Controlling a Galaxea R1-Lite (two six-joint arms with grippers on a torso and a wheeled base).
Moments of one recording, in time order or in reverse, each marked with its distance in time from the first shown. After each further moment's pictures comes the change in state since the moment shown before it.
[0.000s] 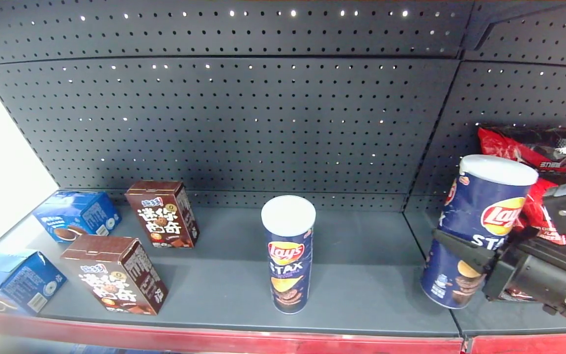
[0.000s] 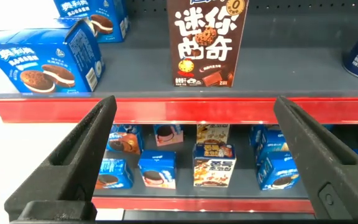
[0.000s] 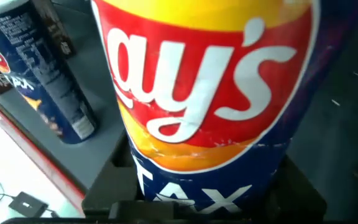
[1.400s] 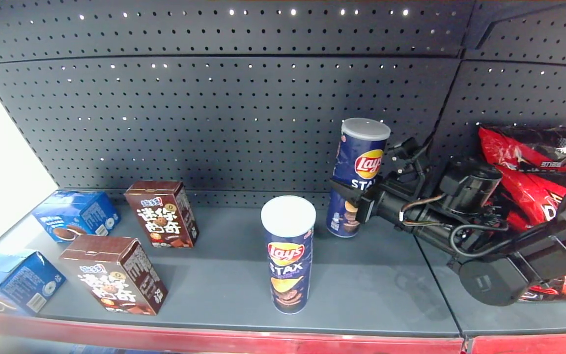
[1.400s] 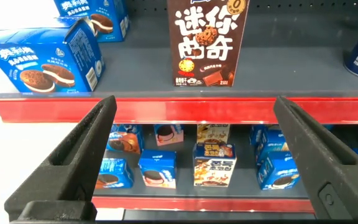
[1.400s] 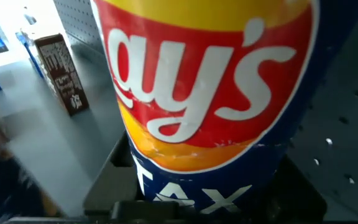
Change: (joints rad) left arm 0.000 0.001 0.000 0.000 0.000 0.000; right arm 0.168 0.546 -0.627 -0.082 0.025 -0.012
